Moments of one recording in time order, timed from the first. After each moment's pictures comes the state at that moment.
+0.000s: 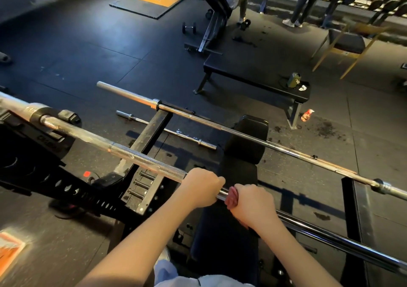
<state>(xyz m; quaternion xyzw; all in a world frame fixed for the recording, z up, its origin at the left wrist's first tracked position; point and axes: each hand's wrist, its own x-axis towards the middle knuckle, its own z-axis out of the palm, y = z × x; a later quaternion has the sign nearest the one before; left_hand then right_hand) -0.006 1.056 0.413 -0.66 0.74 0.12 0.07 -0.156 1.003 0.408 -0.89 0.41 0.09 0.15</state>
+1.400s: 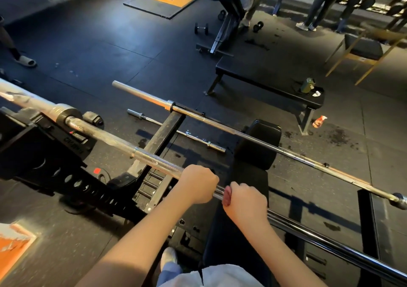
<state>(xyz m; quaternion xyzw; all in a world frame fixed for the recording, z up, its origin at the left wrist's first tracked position) 0.055 1.069 0.414 -0.69 0.69 0.11 0.16 -0.088 1.034 0.408 -0.90 0.43 0.05 0.10</state>
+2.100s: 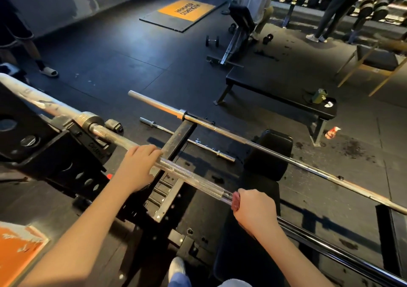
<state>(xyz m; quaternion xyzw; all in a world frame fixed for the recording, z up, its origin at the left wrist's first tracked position) 0.202 1.166 0.410 -0.83 0.55 0.04 0.01 -0.073 1.027 0.414 -0.90 0.40 0.10 0.12</state>
